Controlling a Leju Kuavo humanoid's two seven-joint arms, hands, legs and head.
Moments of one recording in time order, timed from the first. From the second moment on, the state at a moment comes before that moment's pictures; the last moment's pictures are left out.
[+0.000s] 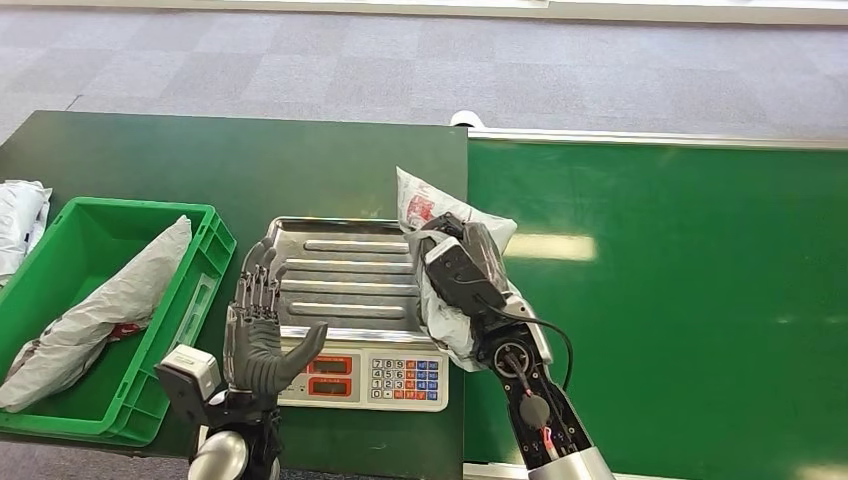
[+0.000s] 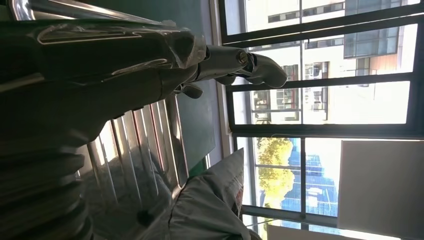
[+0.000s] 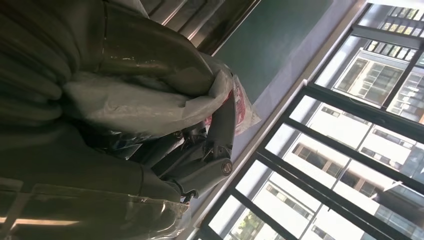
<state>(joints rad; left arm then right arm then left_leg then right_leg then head) -0.02 -0.12 -0.34 -1.56 0.04 0.28 -0.55 -0.45 0.24 0.40 -1.05 0.49 -0.03 -0.27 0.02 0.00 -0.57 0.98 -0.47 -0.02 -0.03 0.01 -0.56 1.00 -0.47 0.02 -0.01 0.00</state>
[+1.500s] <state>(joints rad) -0.03 -0.13 -0.23 -1.60 0.01 0.35 -0.54 -0.54 0.31 0.50 -0.88 0.46 -0.01 -0.27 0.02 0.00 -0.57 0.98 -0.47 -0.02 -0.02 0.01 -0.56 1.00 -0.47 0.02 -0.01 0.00</state>
